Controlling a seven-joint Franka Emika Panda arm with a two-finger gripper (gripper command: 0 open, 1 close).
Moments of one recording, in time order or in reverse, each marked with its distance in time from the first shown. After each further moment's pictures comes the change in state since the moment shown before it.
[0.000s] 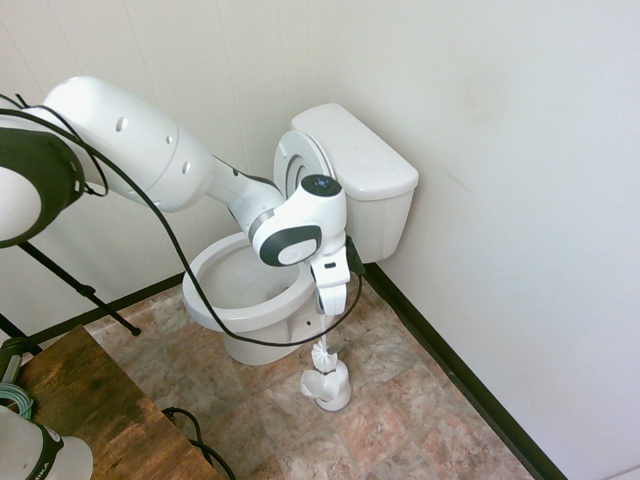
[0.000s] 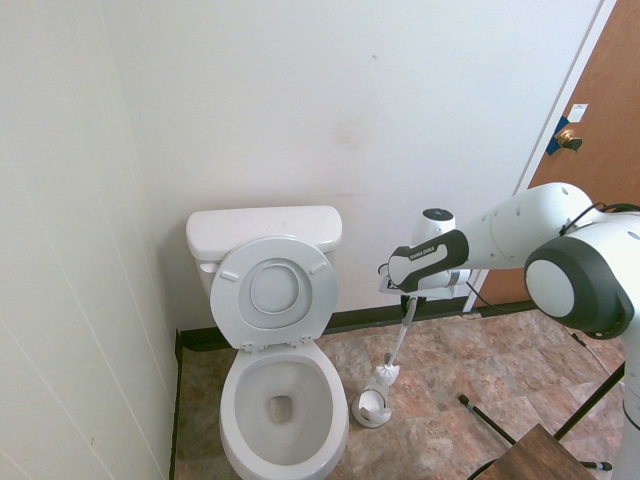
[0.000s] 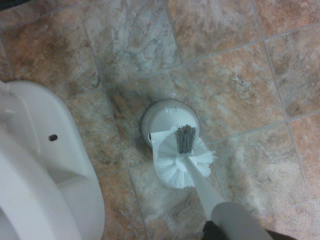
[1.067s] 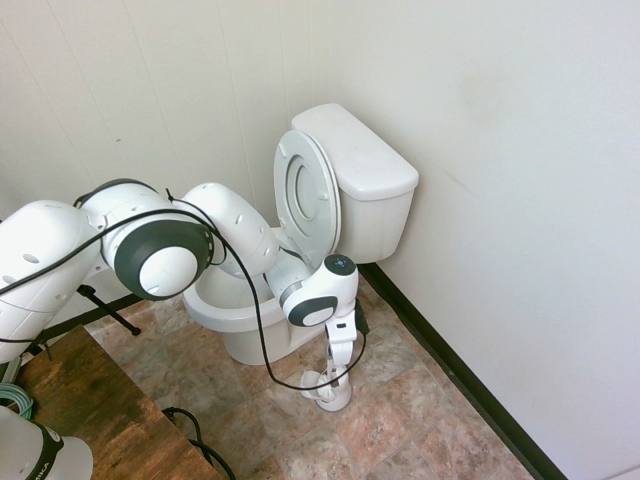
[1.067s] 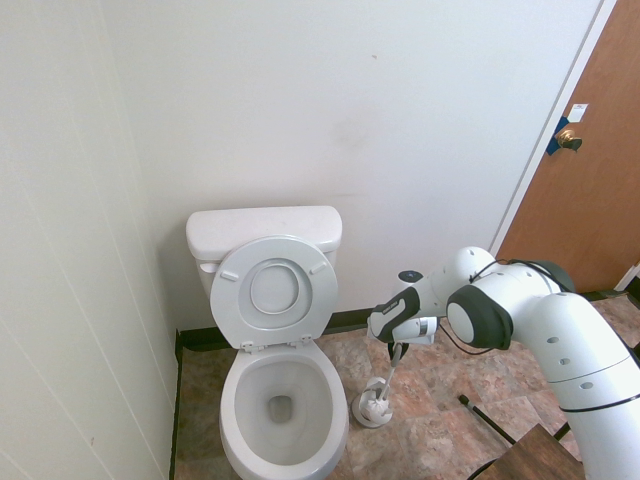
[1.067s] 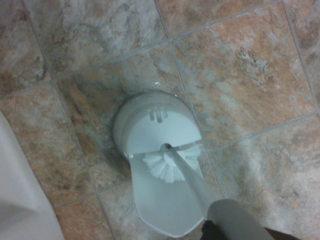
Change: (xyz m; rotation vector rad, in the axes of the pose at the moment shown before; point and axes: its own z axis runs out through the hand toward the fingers) arm 0.020 -0.007 0.241 -0.091 -0.027 0.083
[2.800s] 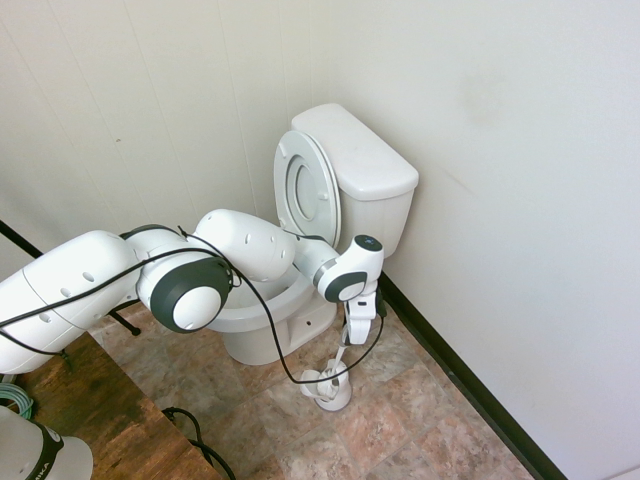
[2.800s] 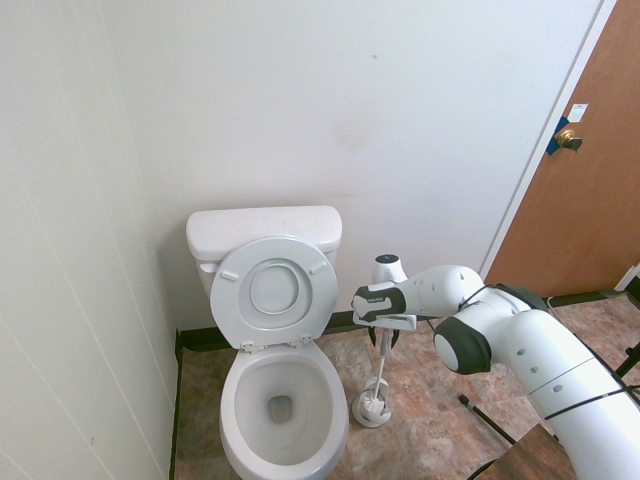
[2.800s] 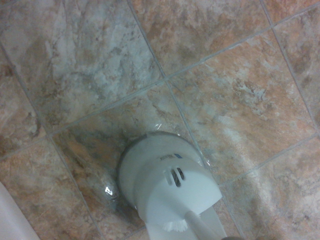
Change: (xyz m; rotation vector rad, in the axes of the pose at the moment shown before) arm 0.010 -0.091 0.020 -0.118 0.012 0.119
